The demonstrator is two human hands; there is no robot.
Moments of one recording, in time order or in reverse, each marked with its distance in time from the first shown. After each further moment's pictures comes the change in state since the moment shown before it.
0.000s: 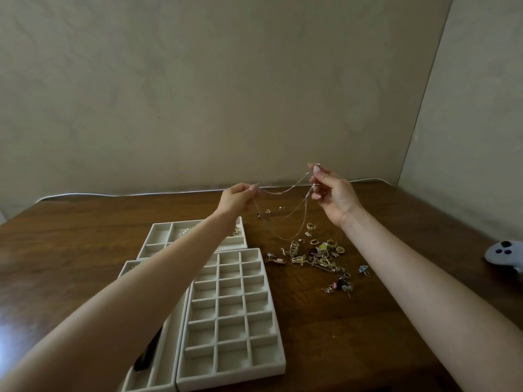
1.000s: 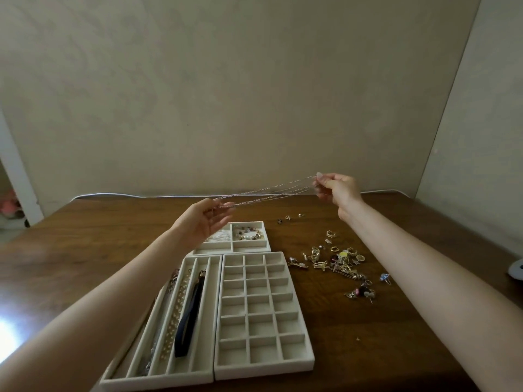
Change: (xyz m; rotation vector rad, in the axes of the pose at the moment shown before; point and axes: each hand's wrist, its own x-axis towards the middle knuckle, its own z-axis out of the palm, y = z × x) left_hand -0.040 -0.004 -0.112 -0.609 -0.056 -0.219; right_hand 0.011 0.001 0.041 -0.396 0.152 -0.072
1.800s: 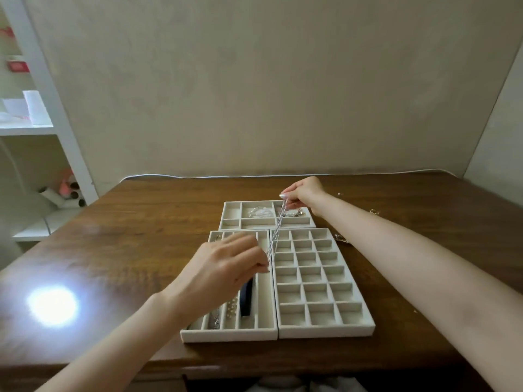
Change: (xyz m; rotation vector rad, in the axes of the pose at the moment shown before) left_hand -0.154 -0.022 -0.039 1.613 -0.373 1.206; right_hand -0.040 0.052 0.129 -0.403 -0.319 0.191
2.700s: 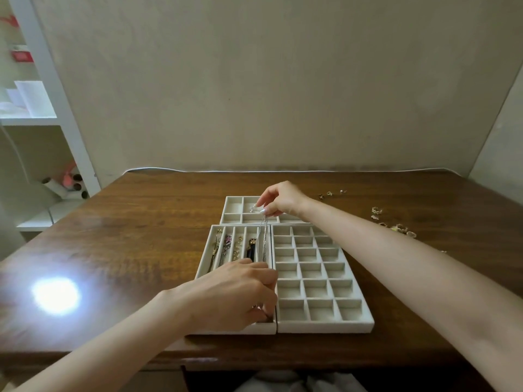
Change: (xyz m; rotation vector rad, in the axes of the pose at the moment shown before) left_hand 0.002 0.023 0.000 -0.061 -0.657 -0.104; right_hand -0.028 -0.006 0.034 -0.328 -0.310 -0.234
